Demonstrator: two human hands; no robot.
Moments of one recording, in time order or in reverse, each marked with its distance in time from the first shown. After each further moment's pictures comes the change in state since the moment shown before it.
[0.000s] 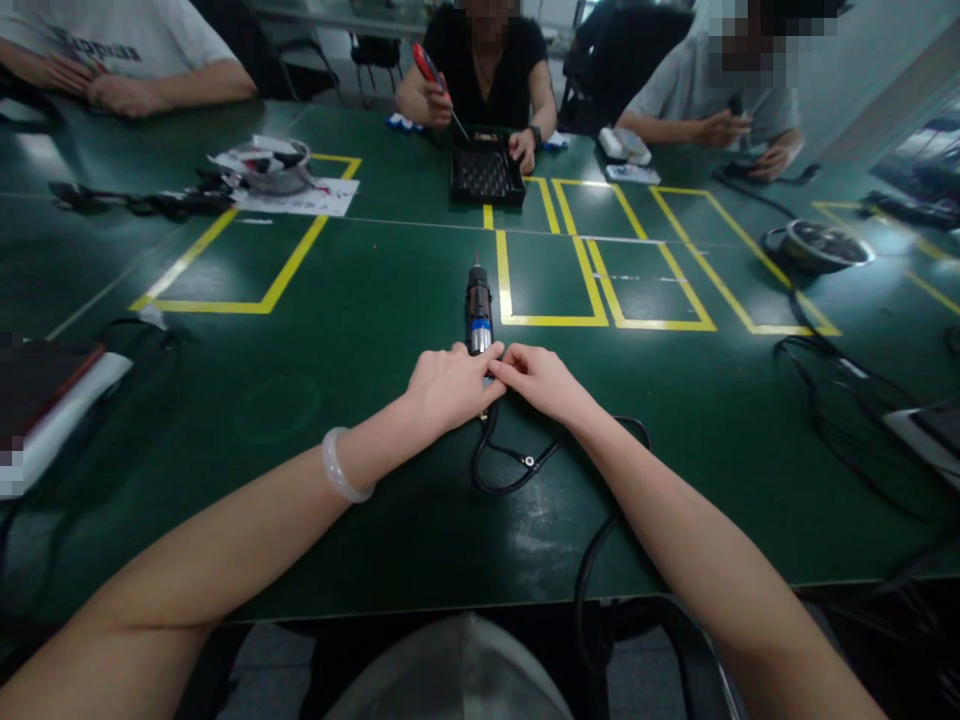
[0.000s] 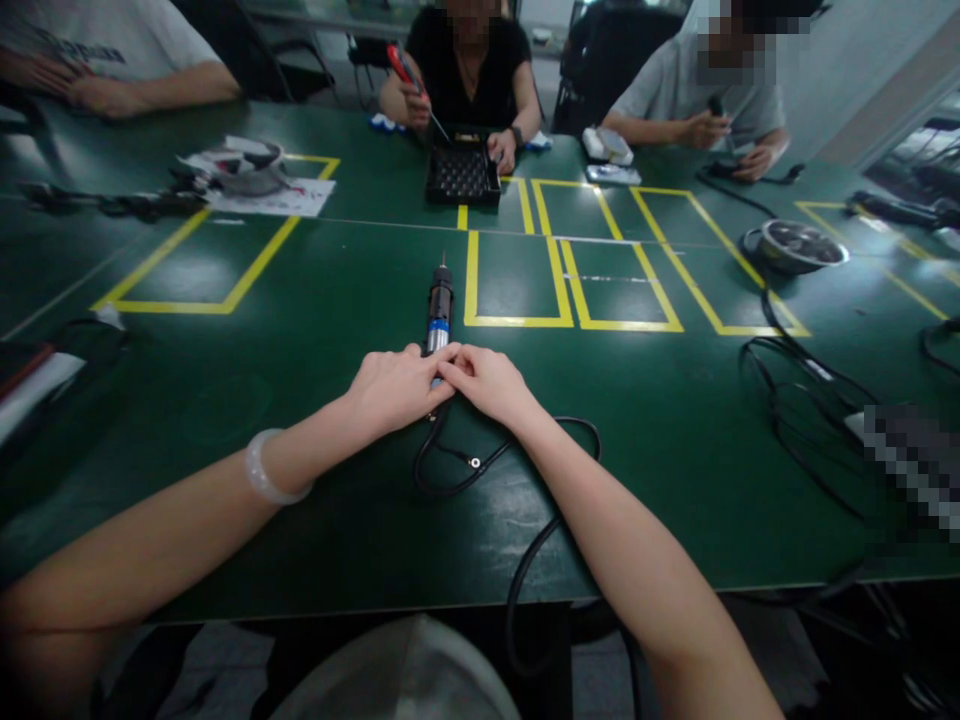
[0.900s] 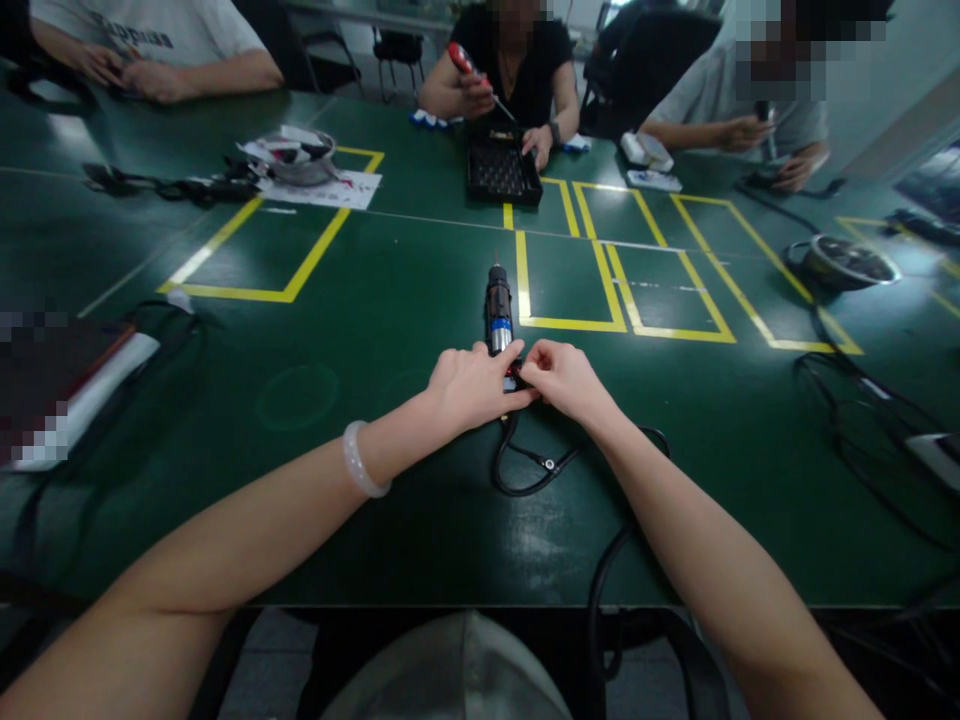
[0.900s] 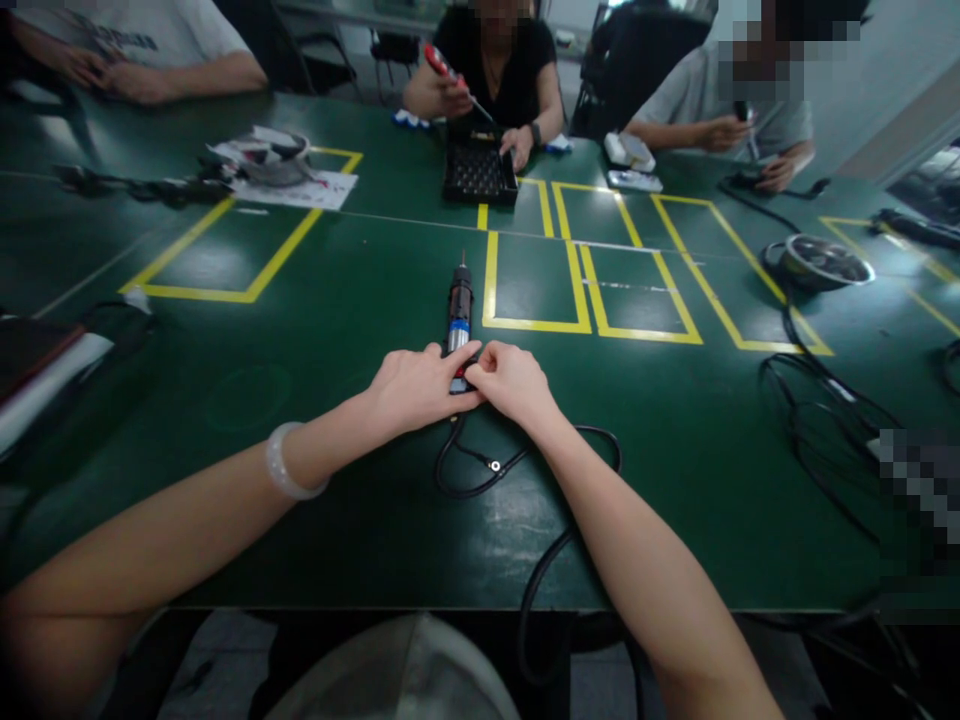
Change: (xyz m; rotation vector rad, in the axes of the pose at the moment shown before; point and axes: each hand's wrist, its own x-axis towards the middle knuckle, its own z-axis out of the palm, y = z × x) left_hand -0.004 -0.001 -0.004 -0.058 -0.033 0.017; right_hand 0.000 -0.013 -0.003 -0.081 0.059 0.187
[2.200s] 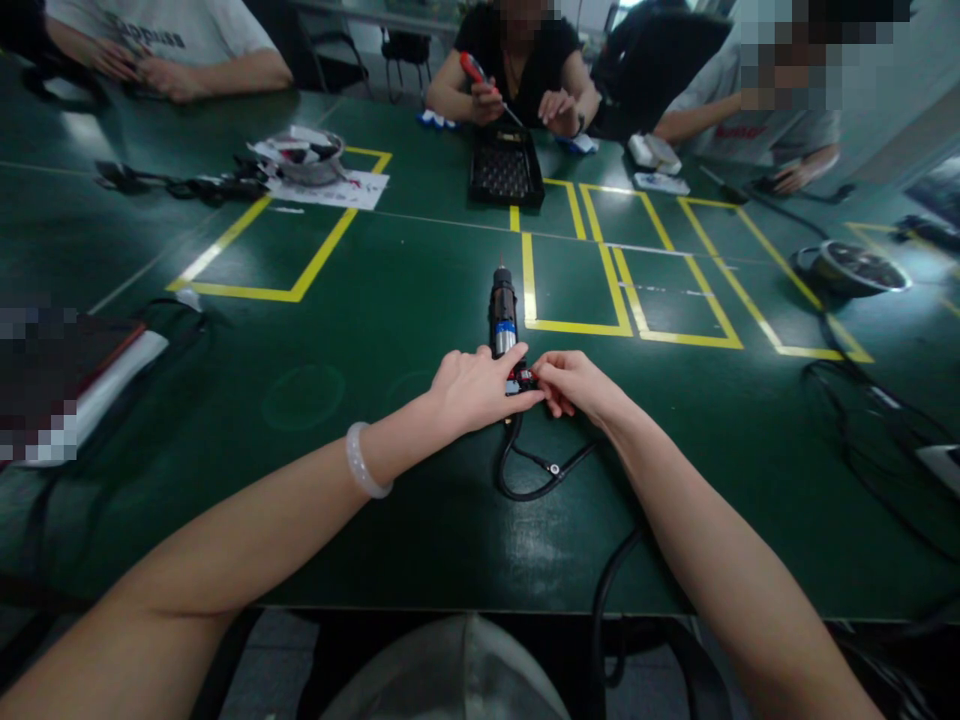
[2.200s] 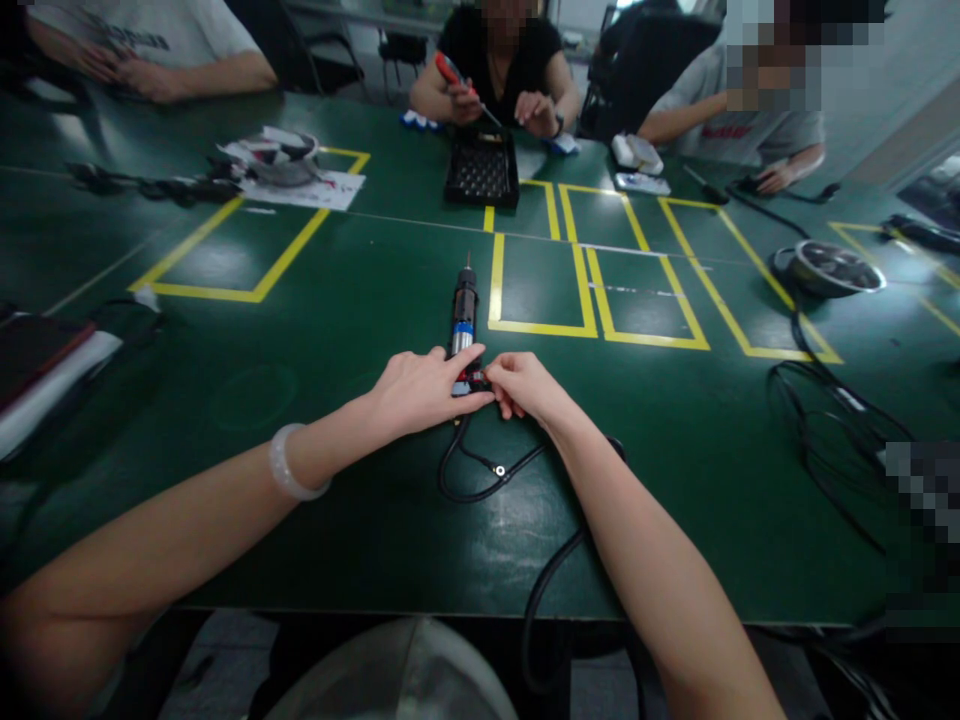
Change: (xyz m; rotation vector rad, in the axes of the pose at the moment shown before) left_hand -0.001 -0.004 0.002 -0.033 0.012 0.008; right_hand 0.005 0.017 0.001 0.647 -0.296 0.163
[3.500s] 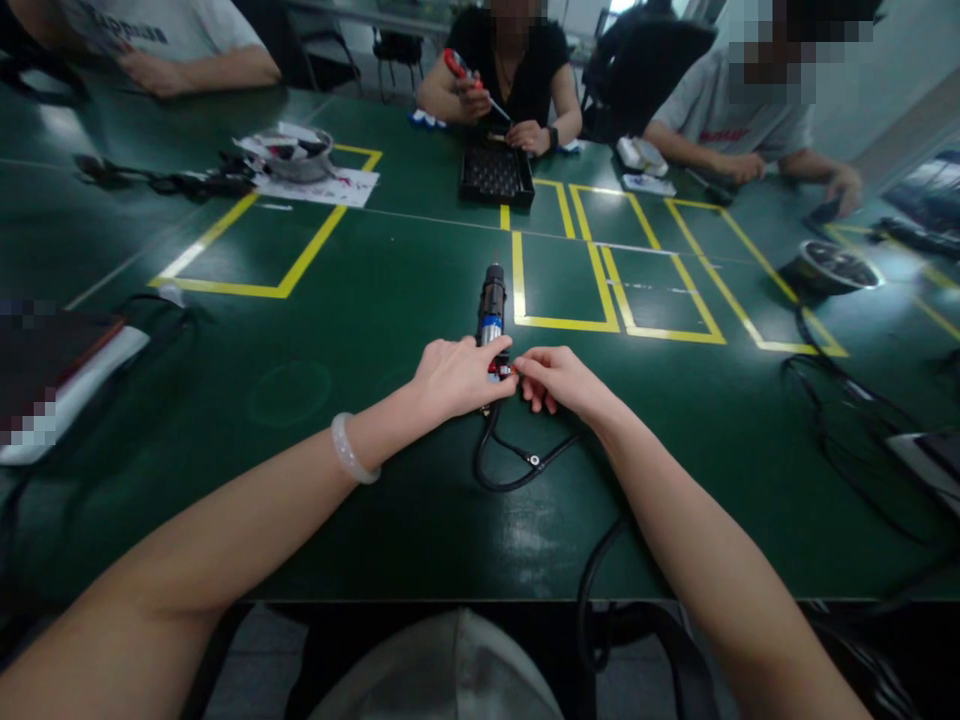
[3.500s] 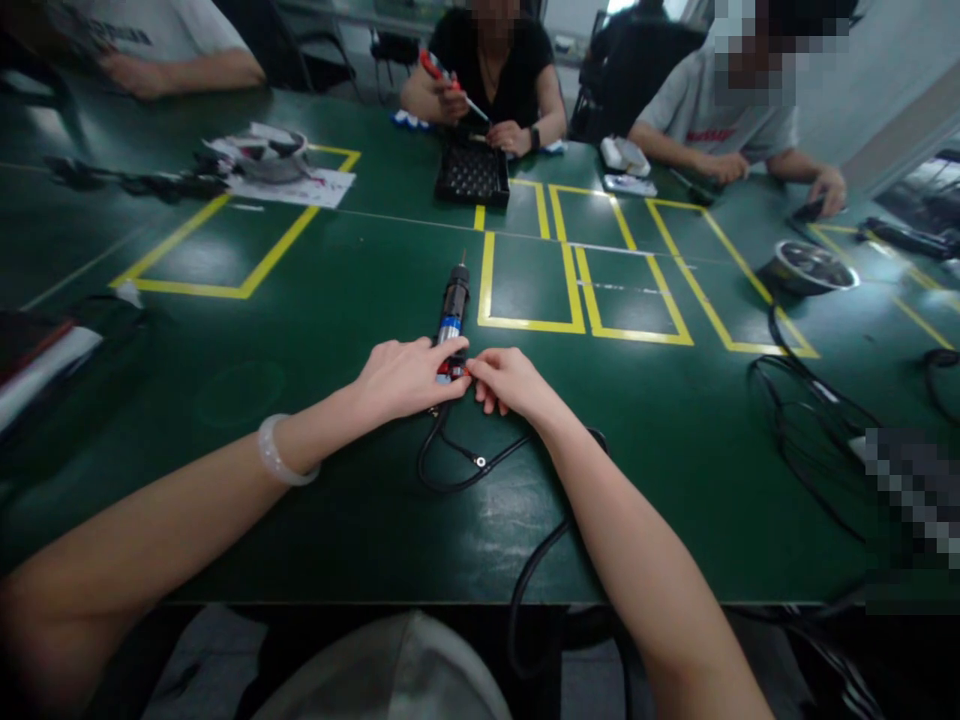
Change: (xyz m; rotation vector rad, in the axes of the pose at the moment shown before) left_hand 0.005 -0.006 0.002 0.001 0.030 -0.044; right_hand -0.001 0.002 -0.002 -0.119 -0.057 -0.084
